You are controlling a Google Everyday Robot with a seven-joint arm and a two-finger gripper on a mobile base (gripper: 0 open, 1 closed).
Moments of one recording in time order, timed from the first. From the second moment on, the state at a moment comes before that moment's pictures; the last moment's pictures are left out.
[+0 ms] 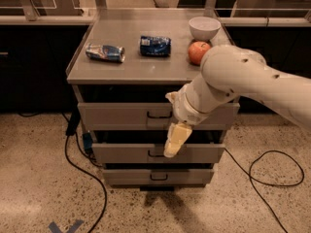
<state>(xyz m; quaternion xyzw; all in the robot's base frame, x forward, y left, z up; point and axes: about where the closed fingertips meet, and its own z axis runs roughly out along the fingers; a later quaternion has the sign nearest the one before) 0.530 -0.042 0.767 -0.68 0.68 0.08 0.24</state>
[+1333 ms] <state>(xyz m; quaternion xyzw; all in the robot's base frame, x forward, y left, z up) 0.541 -0.005 0.725 -0.70 0.67 0.12 0.24</state>
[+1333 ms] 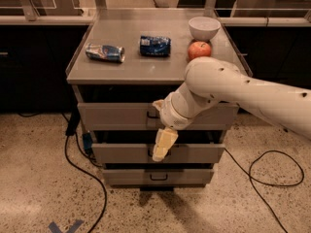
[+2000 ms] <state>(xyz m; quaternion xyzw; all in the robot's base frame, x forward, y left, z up) 0.551 0.000 0.704 -0.71 0.66 0.14 0.23</state>
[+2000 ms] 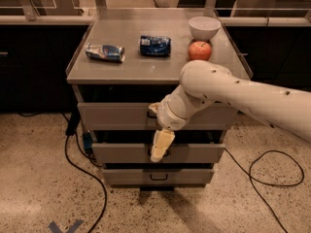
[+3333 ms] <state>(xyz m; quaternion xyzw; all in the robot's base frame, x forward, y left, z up) 0.573 0.022 0.655 -0.74 0.63 0.15 0.18</state>
